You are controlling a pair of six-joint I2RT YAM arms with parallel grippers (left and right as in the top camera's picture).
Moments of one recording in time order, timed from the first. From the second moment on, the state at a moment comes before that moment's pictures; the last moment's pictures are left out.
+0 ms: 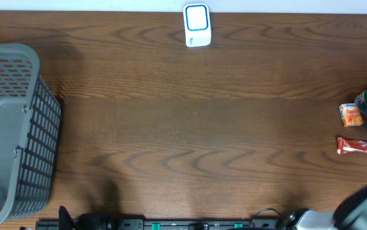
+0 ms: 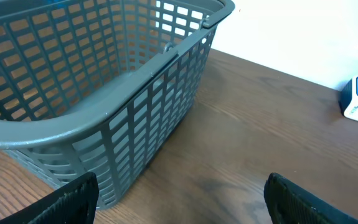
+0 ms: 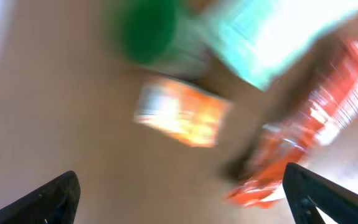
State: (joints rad) left arm 0.09 0.00 1.11 -1.44 -0.30 -0.22; right arm -0.72 1.52 1.15 -0.61 -0.16 0.51
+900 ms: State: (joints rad) left arm 0.09 0.00 1.11 -1.44 -0.30 -0.22; right arm -0.22 0.49 1.19 -0.99 -0.16 0.27
